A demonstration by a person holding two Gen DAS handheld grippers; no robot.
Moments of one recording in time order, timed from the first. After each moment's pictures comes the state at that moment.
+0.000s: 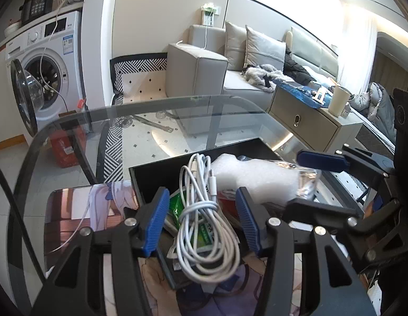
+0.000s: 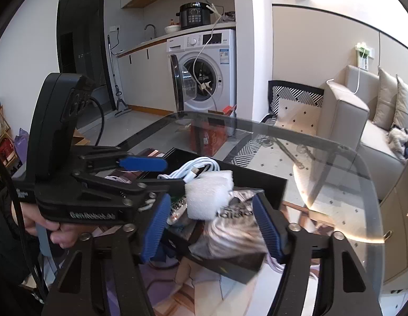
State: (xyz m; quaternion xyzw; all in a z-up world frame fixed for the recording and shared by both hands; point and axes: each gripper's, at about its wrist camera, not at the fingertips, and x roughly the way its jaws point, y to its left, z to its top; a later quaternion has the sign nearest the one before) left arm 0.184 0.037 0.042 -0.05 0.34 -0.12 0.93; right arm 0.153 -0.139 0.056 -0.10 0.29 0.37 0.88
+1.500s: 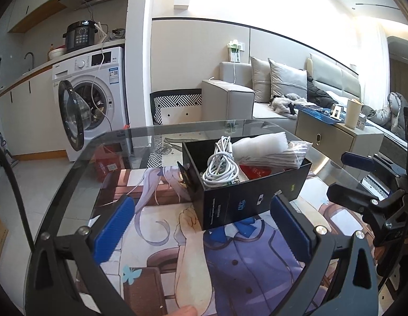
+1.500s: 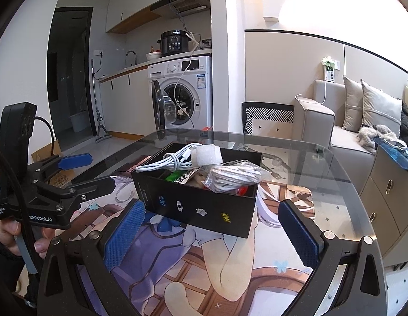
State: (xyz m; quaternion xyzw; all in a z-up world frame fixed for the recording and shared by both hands) left arm 0.058 0.046 0.032 -0.02 0.24 -0.01 0.97; right arm 0.064 -0.181 0.030 -0.06 0.22 0.30 0.92
